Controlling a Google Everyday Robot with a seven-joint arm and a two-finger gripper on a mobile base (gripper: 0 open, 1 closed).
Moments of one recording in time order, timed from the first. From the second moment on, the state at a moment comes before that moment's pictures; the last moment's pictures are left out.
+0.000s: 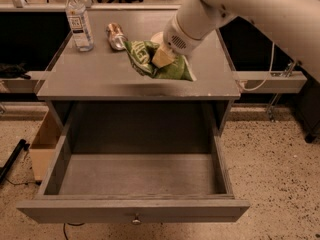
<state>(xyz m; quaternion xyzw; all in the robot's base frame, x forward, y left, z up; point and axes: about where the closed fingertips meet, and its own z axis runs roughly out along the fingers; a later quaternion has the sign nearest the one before) 0.635 0.001 0.911 -0.53 0.78 0.10 0.31</state>
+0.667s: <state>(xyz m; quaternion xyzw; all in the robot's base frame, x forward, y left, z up) 0.602 -0.063 0.940 -0.47 0.81 0.08 0.34</state>
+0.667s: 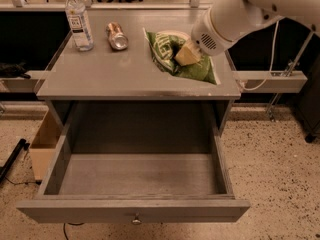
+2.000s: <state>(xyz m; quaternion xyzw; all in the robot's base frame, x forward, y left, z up) 0.524 -0.137 0.934 -0.36 0.85 0.05 0.38</state>
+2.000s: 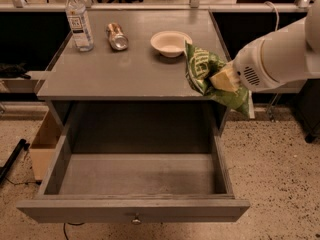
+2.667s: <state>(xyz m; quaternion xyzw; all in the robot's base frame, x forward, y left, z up) 0.489 -0.160 0.912 -0.31 0.86 0.07 0.39</state>
